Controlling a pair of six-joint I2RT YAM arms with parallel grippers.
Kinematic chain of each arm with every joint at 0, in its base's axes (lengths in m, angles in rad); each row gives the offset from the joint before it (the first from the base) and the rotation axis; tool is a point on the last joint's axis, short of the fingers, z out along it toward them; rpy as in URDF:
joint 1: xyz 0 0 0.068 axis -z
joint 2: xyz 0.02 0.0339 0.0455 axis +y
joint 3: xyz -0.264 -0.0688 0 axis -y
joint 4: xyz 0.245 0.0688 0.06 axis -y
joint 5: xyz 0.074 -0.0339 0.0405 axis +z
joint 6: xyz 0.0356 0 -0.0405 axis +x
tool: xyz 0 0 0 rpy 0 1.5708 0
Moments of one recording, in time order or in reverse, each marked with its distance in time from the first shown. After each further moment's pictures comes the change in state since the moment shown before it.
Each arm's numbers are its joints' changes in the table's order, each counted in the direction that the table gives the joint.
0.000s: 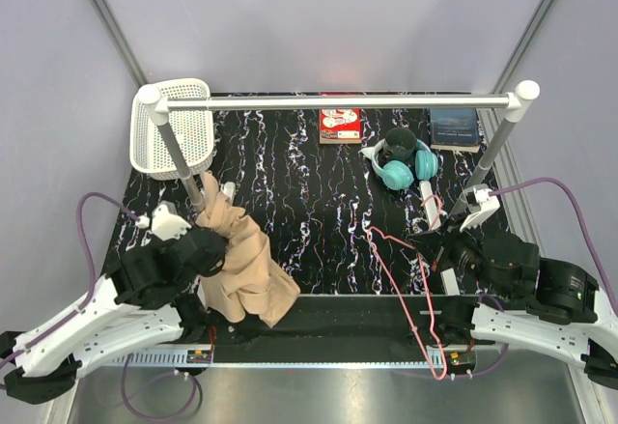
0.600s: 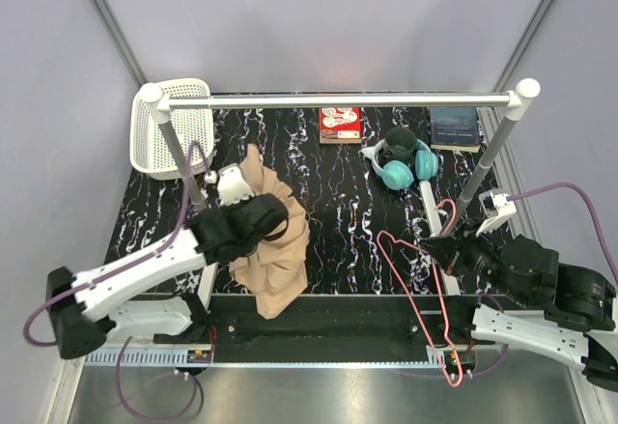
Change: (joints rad) left arm 0.006 0.504 0.146 0.309 0.101 0.326; right arm 0.000 -0.060 0.037 -0.093 -0.002 0.014
